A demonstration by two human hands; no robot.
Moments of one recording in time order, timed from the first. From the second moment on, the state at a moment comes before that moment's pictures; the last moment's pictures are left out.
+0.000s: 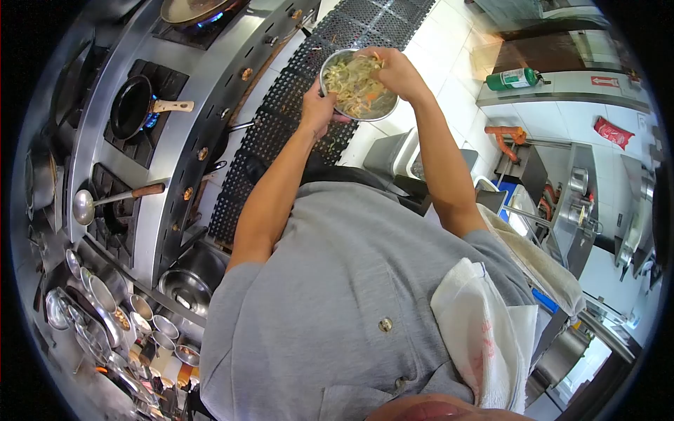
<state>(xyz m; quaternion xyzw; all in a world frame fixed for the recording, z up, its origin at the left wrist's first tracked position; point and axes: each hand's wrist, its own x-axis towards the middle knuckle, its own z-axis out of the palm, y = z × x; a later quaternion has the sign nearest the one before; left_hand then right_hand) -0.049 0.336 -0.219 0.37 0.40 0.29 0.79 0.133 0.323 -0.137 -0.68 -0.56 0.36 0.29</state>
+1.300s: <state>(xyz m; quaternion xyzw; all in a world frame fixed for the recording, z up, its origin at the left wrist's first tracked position) -0.066 0.333 -0.196 0.37 0.37 0.34 0.78 0.124 0.303 -0.143 -0.71 -0.61 0.27 0.23</state>
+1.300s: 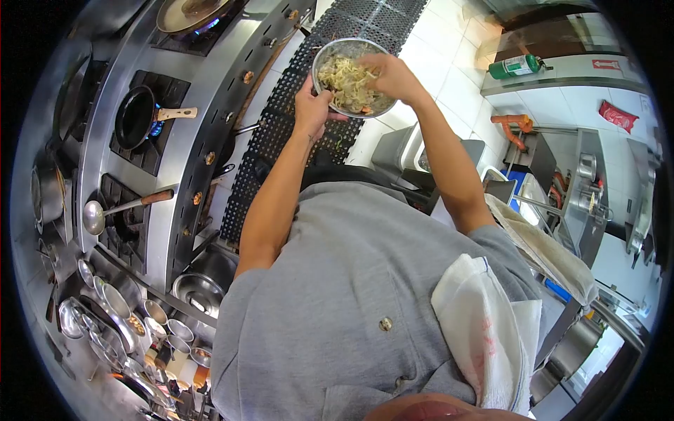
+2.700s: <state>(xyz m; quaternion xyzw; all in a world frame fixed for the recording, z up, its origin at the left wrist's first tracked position) -0.057 0.331 -0.208 0.40 0.38 0.34 0.76 0.108 0.317 -0.139 -0.71 -0.57 0.29 0.30</state>
